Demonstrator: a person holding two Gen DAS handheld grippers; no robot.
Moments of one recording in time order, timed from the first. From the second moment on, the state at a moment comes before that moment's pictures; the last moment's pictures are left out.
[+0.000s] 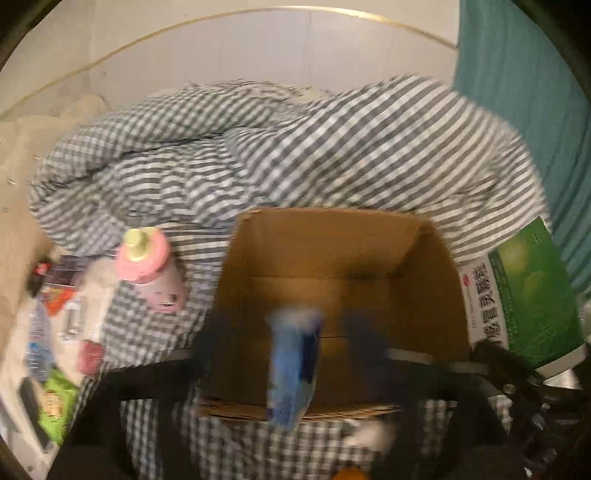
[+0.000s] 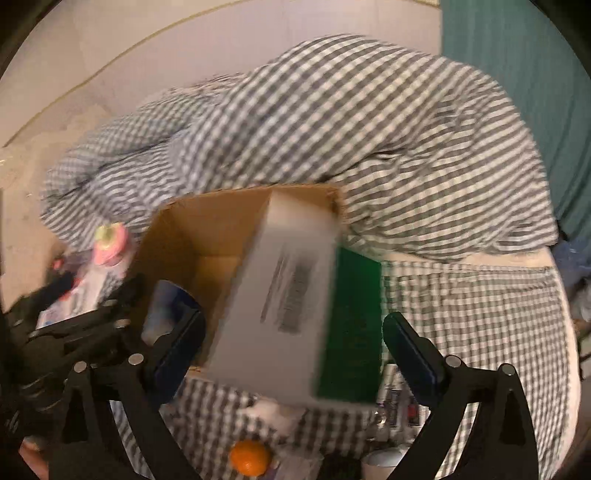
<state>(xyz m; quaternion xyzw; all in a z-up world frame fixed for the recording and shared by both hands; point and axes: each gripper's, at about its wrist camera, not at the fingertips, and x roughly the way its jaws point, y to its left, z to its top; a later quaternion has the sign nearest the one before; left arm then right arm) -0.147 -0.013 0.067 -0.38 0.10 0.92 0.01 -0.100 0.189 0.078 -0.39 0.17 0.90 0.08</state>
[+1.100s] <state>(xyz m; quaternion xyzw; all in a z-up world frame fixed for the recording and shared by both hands) 0.036 -0.023 0.132 -0.33 0.09 0.94 0.08 0.115 0.172 0.146 -0.34 0.15 0.92 0.14</state>
